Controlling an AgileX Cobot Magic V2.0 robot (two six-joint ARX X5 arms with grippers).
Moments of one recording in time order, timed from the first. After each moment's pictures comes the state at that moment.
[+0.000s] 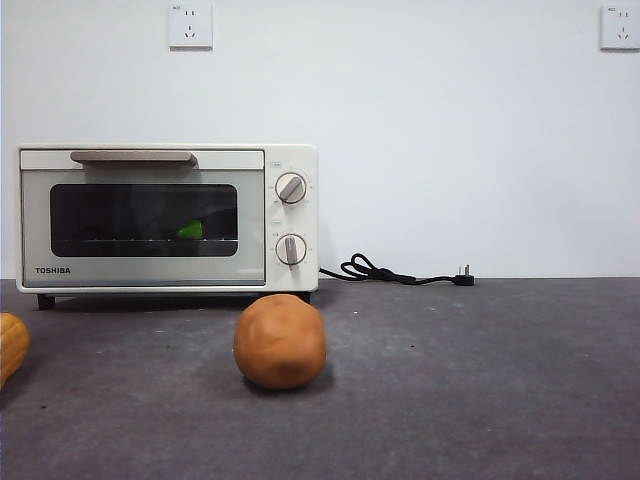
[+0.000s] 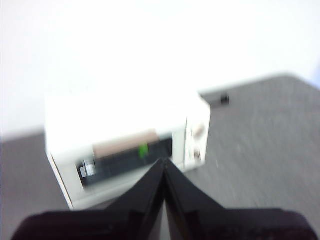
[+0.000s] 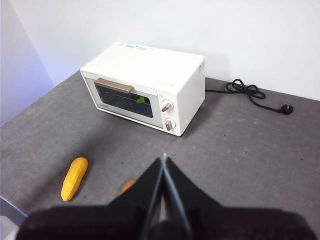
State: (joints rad) left arm 0.01 0.70 1.35 -0.86 0.32 0.09; right arm 0.76 0.99 1.97 -1.35 0.18 0.13
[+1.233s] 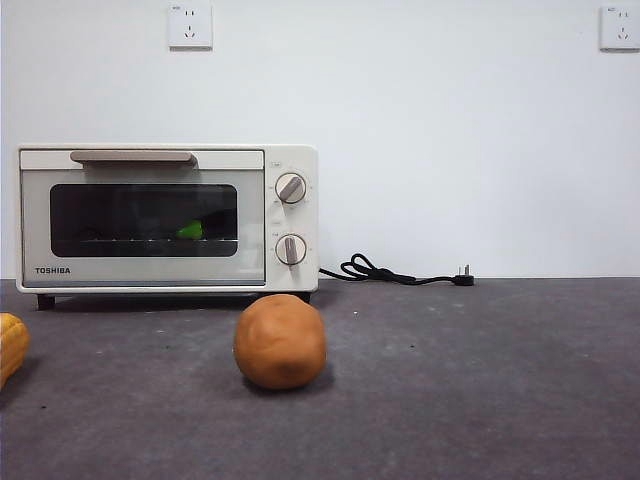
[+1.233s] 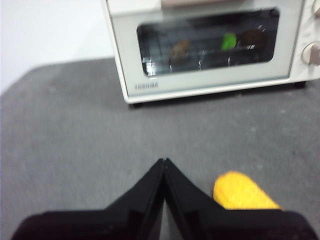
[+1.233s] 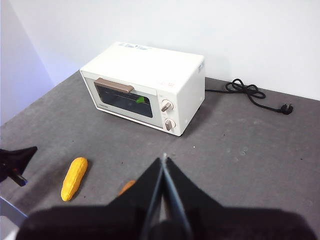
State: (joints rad) left arm 0.05 0.01 0.06 -0.25 0.03 0.07; right arm 0.76 0.99 1.97 -1.35 0.18 0.13
